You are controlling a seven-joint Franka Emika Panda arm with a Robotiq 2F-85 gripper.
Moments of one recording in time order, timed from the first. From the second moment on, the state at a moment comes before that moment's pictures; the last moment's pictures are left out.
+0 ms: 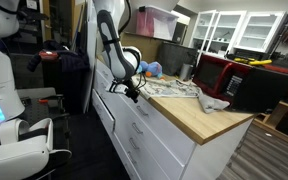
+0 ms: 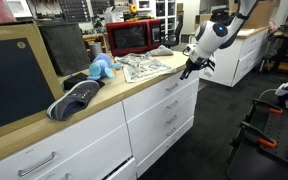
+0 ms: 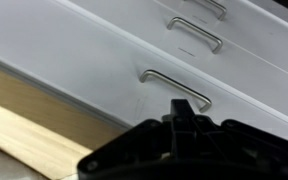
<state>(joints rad) -0.44 0.52 0.17 -2.10 -2.50 3.08 1.79</state>
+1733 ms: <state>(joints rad) -0.18 0.26 -0.16 -2.56 -1.44 3.24 1.25</state>
